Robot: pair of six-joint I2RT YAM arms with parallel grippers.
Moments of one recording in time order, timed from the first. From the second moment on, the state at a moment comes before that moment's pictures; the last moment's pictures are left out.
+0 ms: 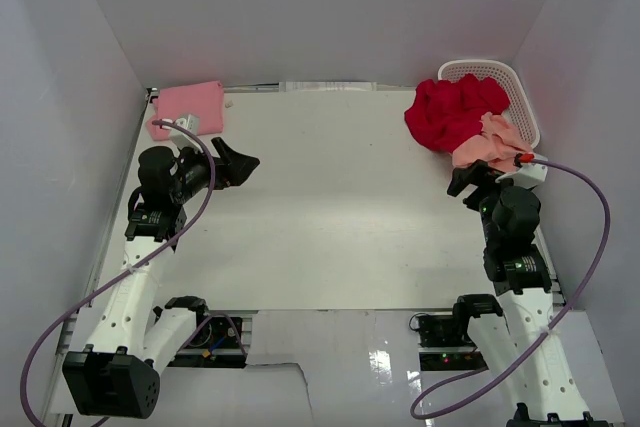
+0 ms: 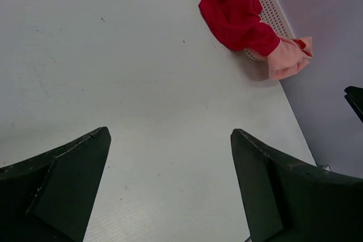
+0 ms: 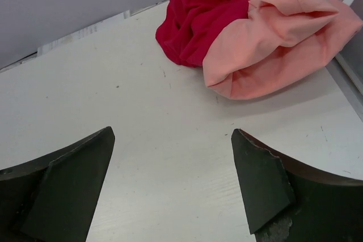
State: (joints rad) left arm -0.06 0.90 0.80 -0.13 0.51 -0.47; right arm 0.09 0.54 0.60 -0.24 0.17 0.35
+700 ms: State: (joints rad) left arm -0.06 0.89 0.80 -0.13 0.51 -0.47; right arm 0.07 1.42 1.21 -0.31 0.15 0.40
